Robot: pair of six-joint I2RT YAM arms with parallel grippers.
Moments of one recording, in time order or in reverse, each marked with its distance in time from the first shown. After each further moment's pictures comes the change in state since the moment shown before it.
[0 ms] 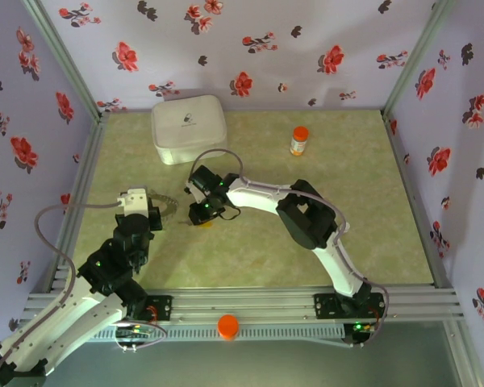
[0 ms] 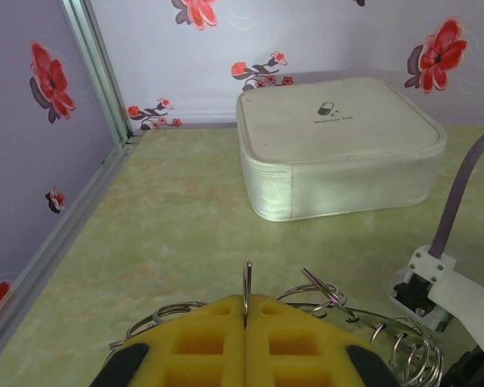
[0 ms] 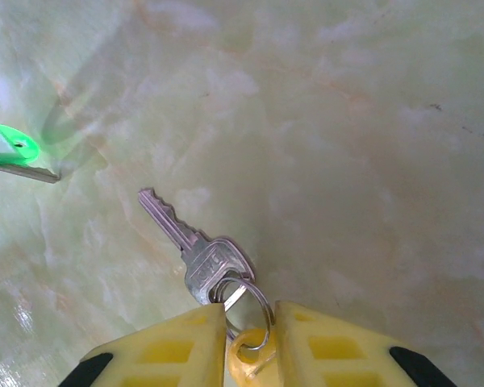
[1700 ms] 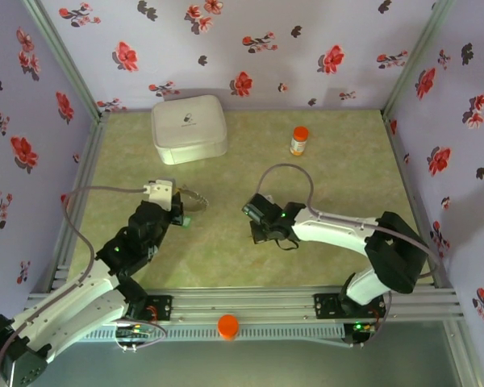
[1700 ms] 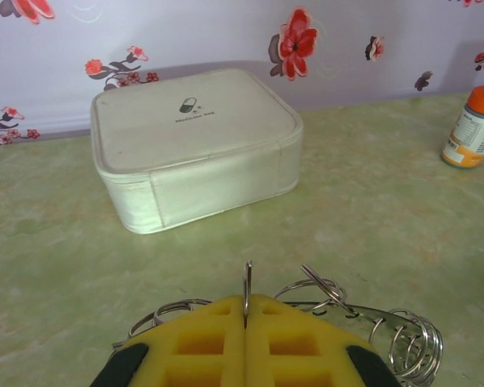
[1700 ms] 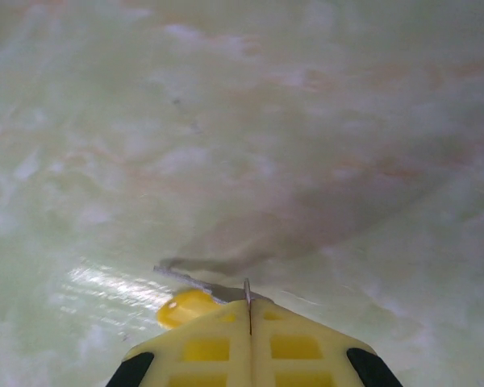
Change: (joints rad) left arm 0.000 0.213 0.000 0.255 0.307 0.046; right arm 0.012 -0.745 -0.812 0.002 0.548 0.325
